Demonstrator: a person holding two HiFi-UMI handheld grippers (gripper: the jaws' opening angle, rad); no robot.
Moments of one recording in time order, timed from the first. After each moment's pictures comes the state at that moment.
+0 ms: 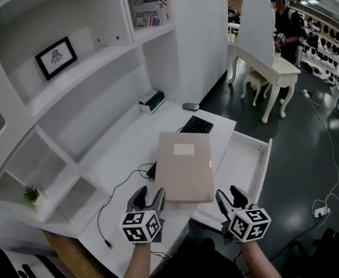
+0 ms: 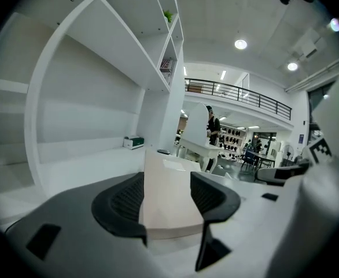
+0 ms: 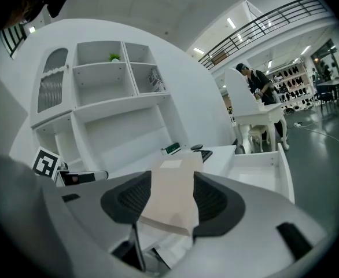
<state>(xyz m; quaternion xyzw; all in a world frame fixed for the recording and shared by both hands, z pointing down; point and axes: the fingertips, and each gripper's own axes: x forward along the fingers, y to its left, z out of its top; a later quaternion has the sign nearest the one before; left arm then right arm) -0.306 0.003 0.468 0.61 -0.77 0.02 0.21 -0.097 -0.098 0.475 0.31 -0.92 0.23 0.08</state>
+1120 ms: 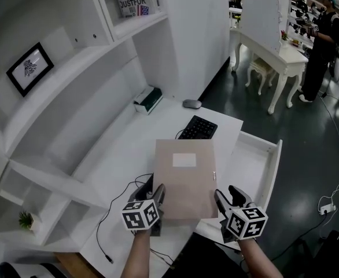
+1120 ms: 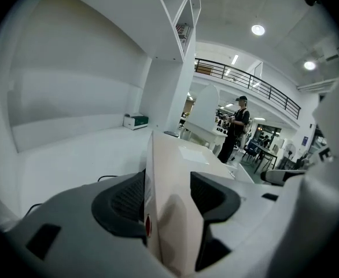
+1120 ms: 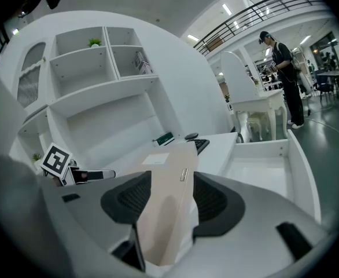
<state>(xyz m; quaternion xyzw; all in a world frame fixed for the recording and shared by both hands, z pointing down) -0.364 -0.092 0.537 0.59 -0.74 0.06 0.30 -0.144 -0.177 0.527 0.30 -0.91 0.27 0.12</state>
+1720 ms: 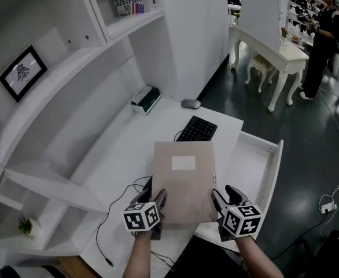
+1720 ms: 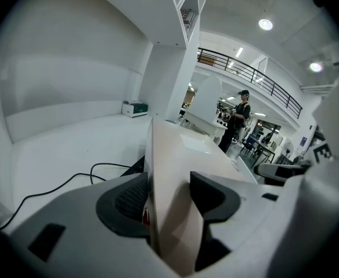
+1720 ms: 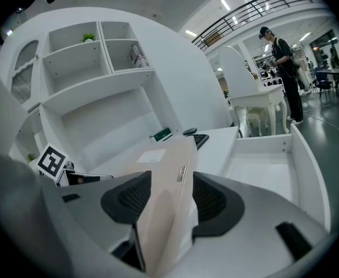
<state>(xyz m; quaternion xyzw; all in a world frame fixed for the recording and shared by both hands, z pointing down) -0.360 -0.098 0.565 0.59 -0.72 0.09 0.35 -0.159 -0.192 0.550 0.30 -0.90 0.28 0.14</state>
